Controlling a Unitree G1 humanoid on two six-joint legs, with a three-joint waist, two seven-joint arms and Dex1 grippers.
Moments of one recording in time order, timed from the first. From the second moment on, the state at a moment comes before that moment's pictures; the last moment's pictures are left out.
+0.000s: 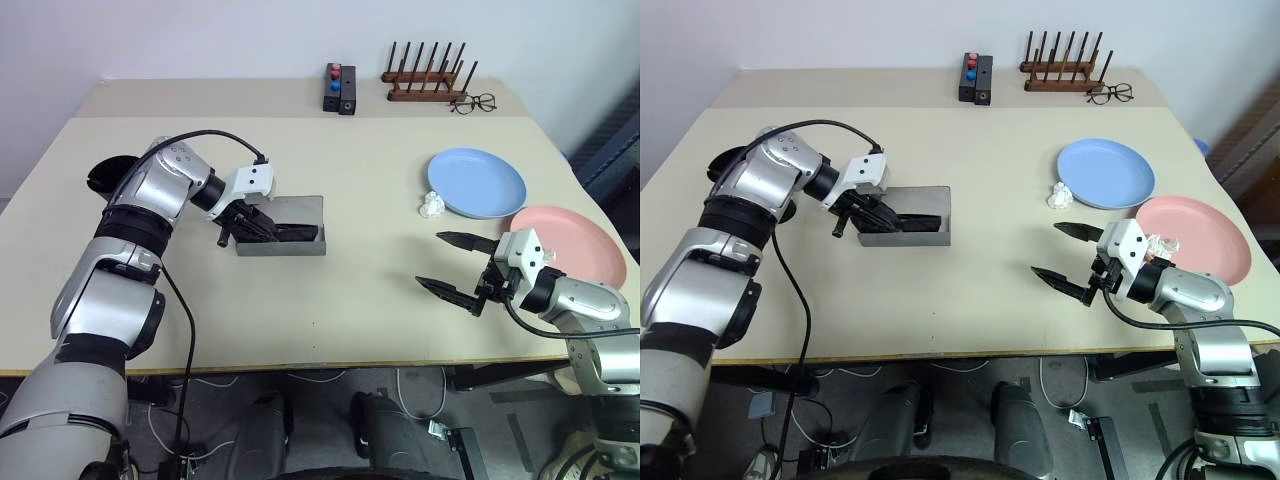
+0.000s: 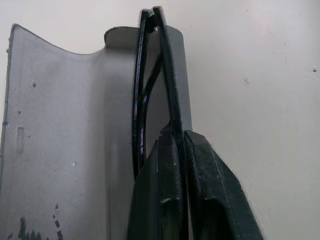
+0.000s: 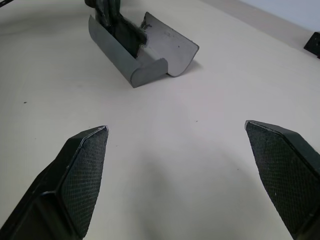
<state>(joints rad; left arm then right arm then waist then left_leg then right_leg) -1.15 0.58 -0.40 0.86 0.08 0.05 -1.59 -0.10 -0.70 -0.17 -0.10 0.42 0.09 1.05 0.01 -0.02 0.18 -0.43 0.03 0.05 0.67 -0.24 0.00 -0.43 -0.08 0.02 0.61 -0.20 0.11</state>
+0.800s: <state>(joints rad) -1.27 0.51 -0.16 0.99 0.08 0.08 -0.93 -0.22 -0.70 -0.16 -0.12 0.42 0.14 1.01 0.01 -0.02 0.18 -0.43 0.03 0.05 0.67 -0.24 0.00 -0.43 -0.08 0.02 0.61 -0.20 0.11</state>
